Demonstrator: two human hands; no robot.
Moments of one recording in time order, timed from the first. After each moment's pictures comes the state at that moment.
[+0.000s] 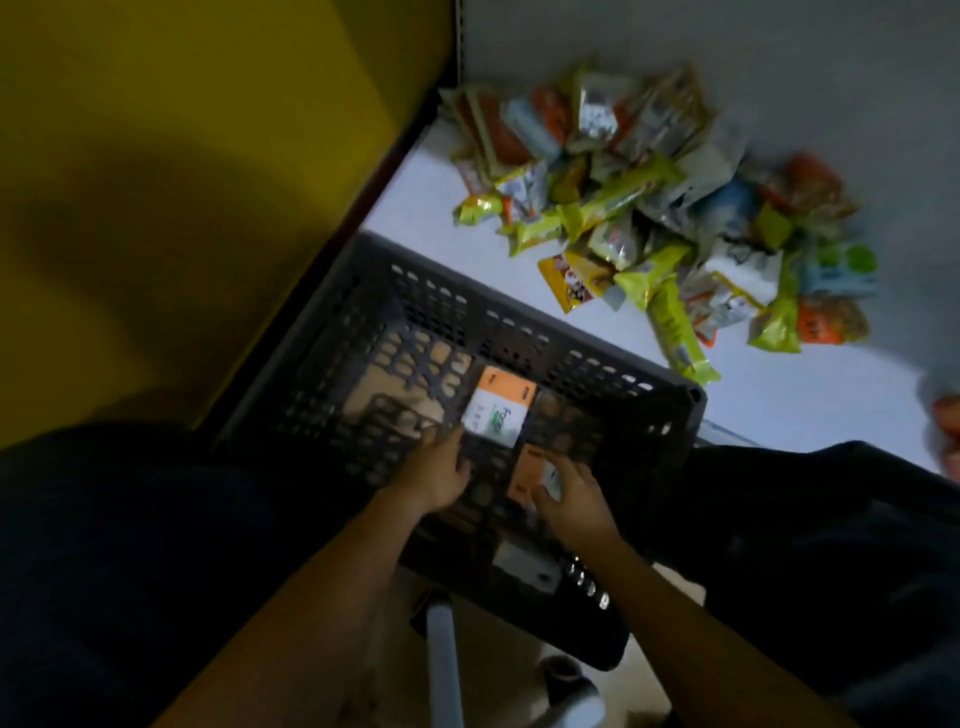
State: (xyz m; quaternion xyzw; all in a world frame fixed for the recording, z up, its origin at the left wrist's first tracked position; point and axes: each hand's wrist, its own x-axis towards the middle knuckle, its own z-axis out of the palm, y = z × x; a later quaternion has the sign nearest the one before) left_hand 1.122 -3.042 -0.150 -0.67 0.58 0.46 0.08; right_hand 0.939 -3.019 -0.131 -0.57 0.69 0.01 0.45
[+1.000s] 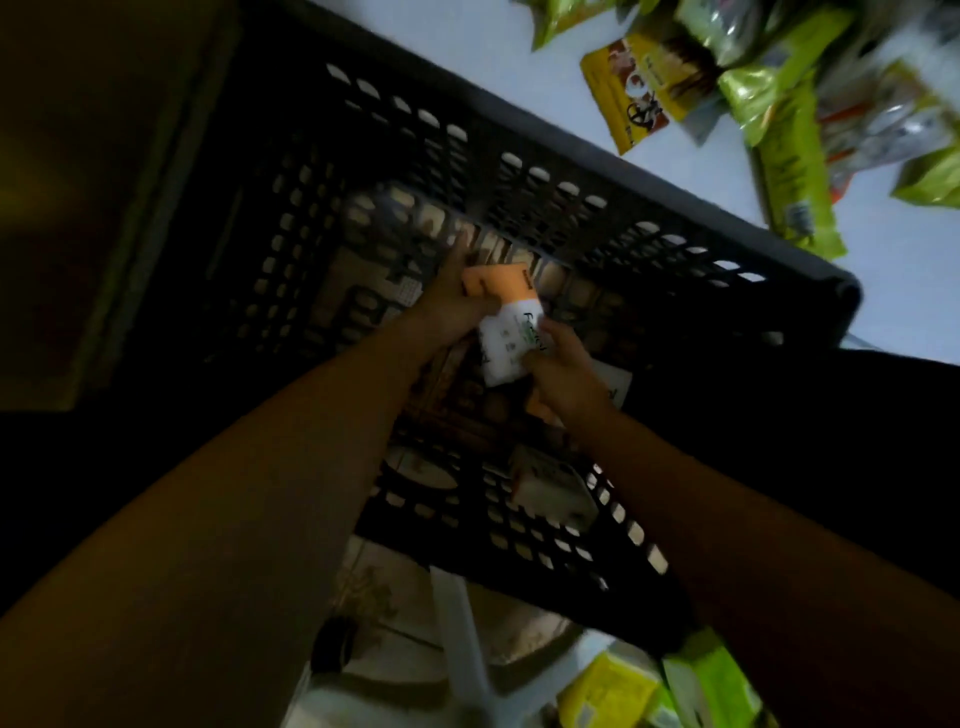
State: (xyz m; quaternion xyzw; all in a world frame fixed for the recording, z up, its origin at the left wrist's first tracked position) left_hand 1.113 -3.126 -0.213 -0.66 0.32 0.67 -0.12; right_hand 0.982 -3.070 -0.230 -0.30 0.74 -0.13 0.60
